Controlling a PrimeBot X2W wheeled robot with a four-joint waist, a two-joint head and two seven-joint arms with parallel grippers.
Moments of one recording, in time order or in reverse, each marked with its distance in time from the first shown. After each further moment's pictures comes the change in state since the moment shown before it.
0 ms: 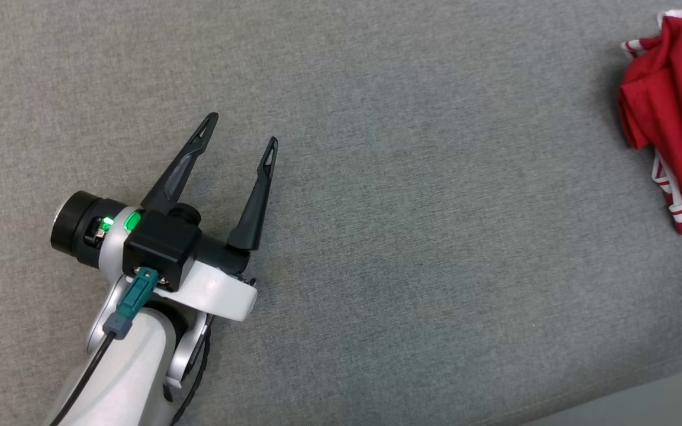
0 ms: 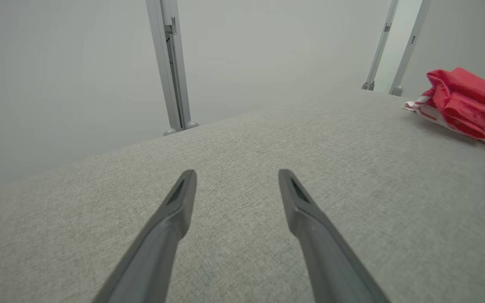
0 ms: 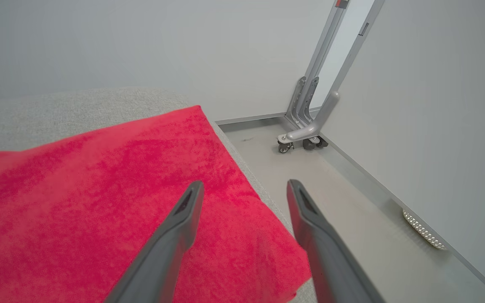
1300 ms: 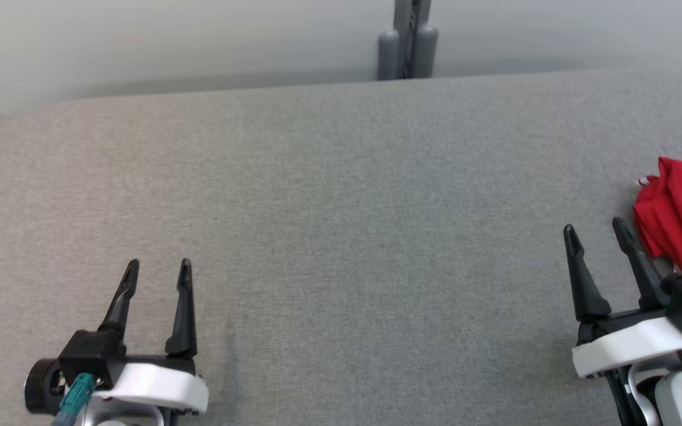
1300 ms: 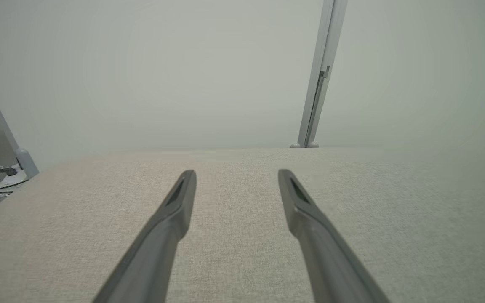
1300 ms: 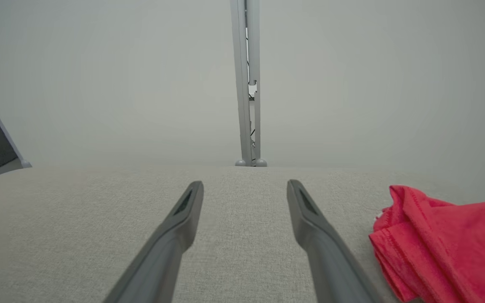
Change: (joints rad) left arm 0.321 -0.039 0.141 0.140 -0.191 0.122 -0.148; right arm 0.639 0.388 0.057 -0.809 -0.250 0.000 0.051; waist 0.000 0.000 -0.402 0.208
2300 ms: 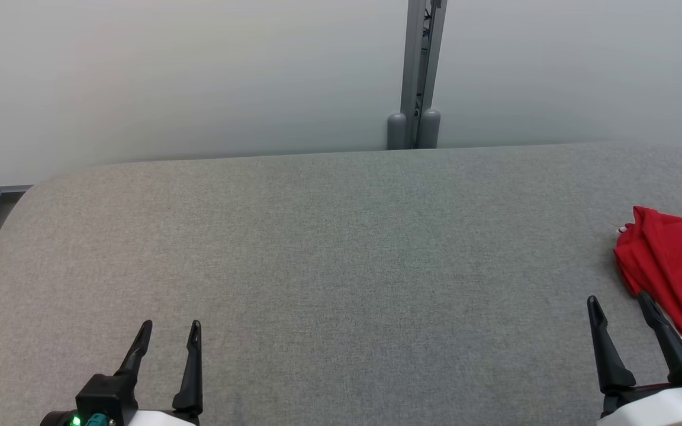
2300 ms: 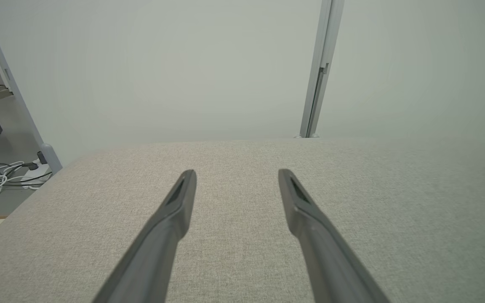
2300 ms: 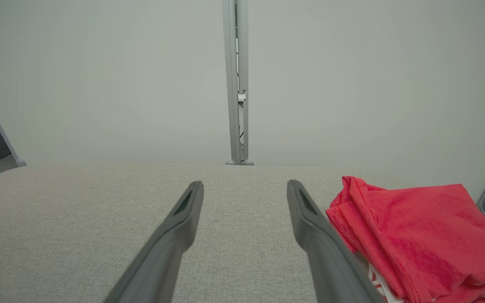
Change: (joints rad) left arm 0.144 0.040 -0.027 0.002 -0.028 0.008 0.053; right arm 0.282 0.053 -0.102 -0.235 -0.071 0.000 0.148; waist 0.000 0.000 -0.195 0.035
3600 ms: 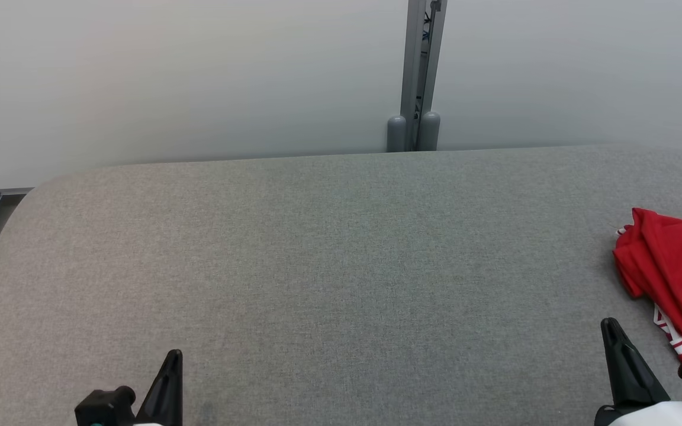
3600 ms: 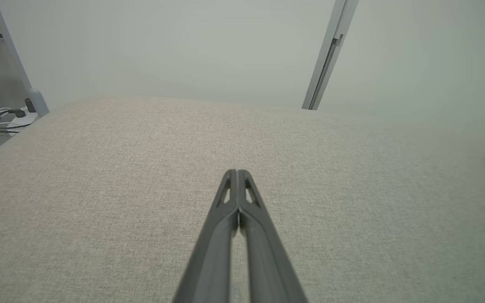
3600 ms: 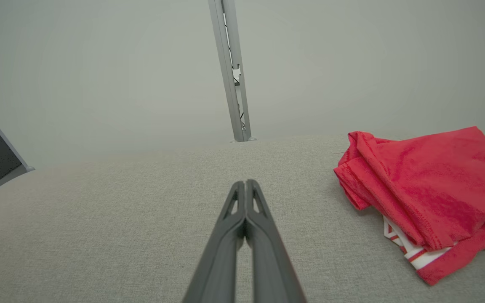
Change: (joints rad) left arm 0.020 -0.016 -0.013 0.088 -0.092 -0.016 0.010; right arm 0.032 0.042 -0.007 0.050 0.062 0.000 0.013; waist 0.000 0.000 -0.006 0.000
